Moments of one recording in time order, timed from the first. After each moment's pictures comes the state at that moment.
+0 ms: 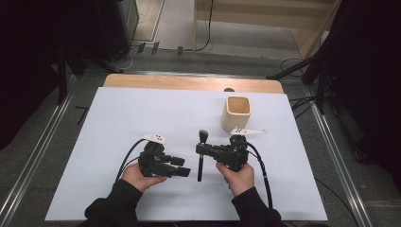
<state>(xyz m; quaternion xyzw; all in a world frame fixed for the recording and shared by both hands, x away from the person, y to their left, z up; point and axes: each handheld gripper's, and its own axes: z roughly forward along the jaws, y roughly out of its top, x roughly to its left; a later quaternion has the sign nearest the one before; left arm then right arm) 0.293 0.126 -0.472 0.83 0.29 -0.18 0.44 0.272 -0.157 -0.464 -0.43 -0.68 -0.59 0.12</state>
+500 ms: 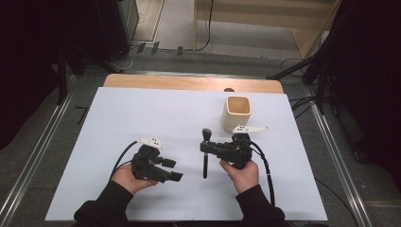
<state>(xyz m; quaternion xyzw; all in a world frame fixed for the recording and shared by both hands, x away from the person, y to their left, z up) 0.286 0.139 -0.467 0.87 0.27 -0.14 0.39 0.276 -0.164 -0.457 -0.42 -0.71 -0.56 0.08</state>
